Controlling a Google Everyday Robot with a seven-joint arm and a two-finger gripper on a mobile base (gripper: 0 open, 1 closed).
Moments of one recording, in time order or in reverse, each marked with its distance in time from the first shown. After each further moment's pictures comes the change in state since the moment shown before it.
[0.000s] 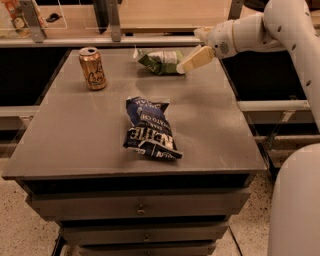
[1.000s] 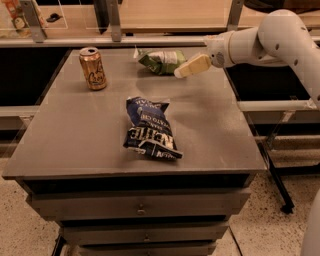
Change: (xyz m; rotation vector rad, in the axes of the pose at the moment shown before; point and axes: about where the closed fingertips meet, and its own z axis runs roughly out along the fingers) arm 0.026 -0.013 0.002 0.209 0.036 0.073
